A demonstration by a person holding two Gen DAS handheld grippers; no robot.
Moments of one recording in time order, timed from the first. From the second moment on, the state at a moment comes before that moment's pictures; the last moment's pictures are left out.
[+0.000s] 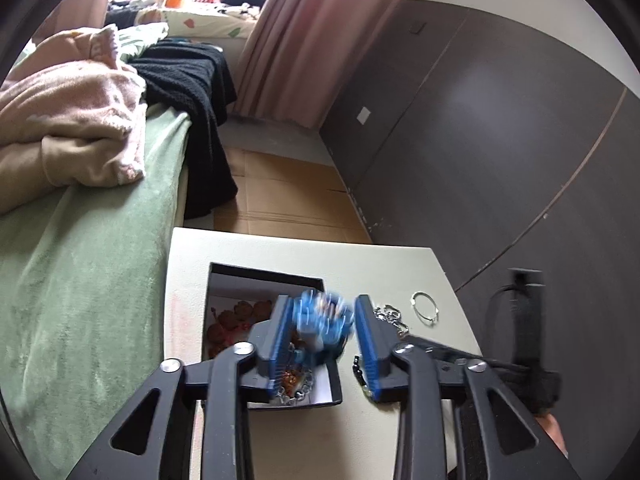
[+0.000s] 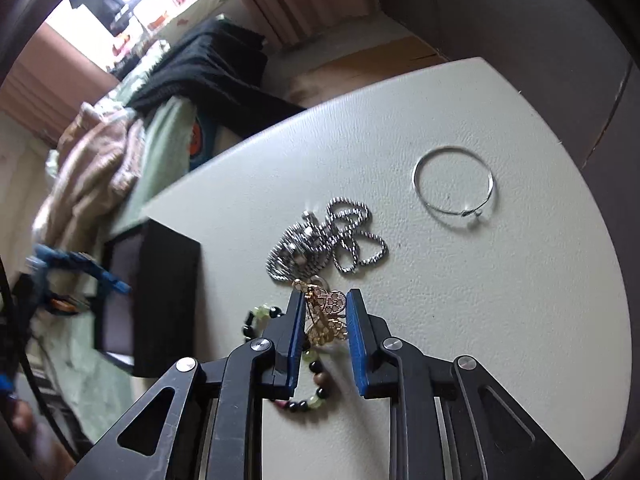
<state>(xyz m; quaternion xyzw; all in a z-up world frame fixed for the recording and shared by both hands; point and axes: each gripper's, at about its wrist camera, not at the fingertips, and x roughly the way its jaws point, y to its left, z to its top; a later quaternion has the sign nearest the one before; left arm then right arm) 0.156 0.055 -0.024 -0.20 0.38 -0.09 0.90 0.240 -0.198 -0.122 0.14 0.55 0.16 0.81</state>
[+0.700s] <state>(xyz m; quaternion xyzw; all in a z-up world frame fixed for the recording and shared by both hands) 0.135 0.126 -0.003 -0.25 0.32 -0.02 0.91 0.215 -0.128 -0.024 0.15 0.48 0.29 0.82</state>
